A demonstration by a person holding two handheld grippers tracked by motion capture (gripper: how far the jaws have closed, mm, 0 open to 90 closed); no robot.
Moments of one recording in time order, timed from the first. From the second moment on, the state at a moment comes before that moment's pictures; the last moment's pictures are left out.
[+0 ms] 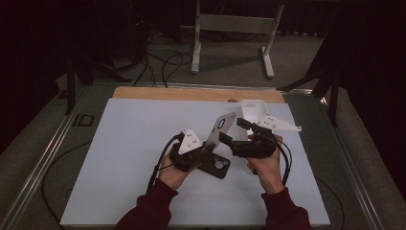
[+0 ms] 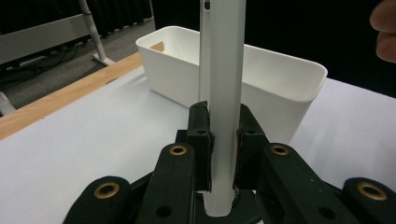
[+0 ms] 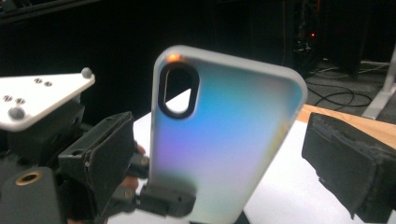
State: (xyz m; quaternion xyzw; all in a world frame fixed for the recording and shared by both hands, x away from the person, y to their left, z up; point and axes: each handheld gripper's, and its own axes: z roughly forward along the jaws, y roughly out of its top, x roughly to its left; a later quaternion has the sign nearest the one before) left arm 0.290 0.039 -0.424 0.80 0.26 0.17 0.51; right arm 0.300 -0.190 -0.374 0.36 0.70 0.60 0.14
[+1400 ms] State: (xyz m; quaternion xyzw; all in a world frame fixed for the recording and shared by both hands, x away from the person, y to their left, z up) left arm 0.285 0.034 -0.427 0.81 0.25 0.16 0.51; right arm 0.302 -0.182 -0.376 0.40 0.68 0.60 0.15
